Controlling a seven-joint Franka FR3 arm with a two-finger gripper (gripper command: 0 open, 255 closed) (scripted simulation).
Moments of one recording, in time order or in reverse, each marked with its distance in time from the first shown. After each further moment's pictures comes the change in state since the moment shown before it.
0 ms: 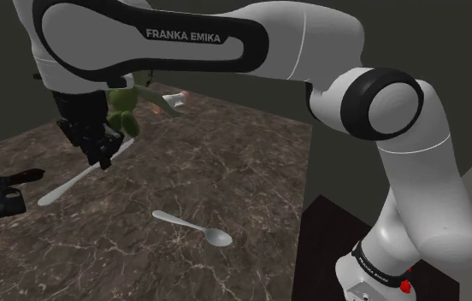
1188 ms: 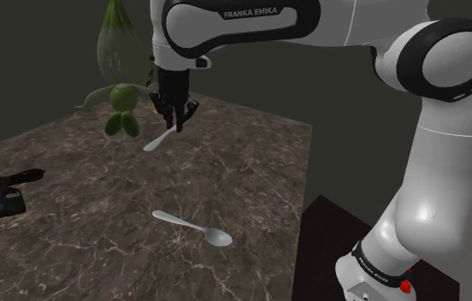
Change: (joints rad) arm -0.375 -0.368 -0.035 -0.529 0.155 0.187 -0.322
